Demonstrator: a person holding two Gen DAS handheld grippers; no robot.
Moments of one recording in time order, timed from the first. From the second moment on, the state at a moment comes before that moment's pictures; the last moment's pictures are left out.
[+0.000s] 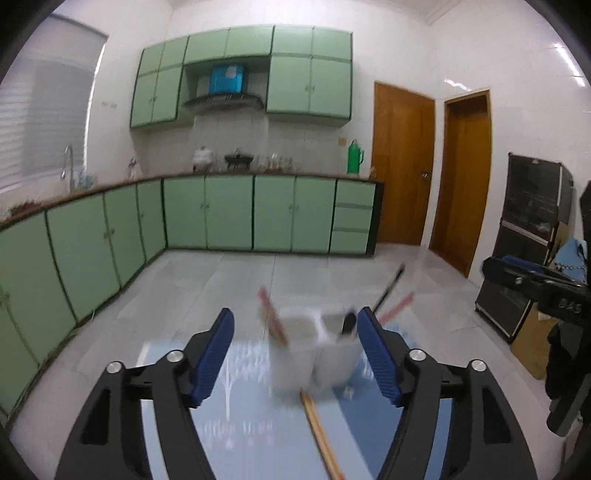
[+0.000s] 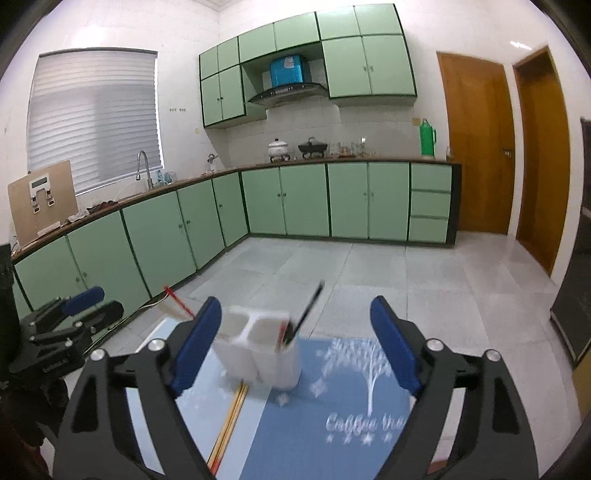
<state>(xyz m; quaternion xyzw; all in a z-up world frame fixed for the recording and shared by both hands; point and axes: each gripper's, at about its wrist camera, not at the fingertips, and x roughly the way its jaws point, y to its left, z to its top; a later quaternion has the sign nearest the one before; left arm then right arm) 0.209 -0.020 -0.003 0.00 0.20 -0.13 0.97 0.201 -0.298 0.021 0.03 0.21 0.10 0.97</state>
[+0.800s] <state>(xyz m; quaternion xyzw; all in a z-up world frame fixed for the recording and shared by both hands) 0.152 0.012 -0.160 0.01 0.36 -0.08 0.93 0.119 -0.222 -0.145 0.03 0.34 0.09 0.94</state>
